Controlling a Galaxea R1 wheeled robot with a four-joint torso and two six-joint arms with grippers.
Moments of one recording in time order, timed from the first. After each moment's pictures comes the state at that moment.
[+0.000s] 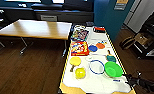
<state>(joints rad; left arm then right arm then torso) 1.22 2.52 -1.91 -0.17 -0.10 -0.08 -0.54 2.21 -1.95 1.00 0.01 0.11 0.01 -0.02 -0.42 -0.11</state>
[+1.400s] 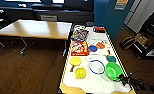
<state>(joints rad) 1.22 2.52 -1.93 -0.17 -0.10 -0.08 -0.55 2.39 -2.10 1.00 0.01 0.11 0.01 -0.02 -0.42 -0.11</state>
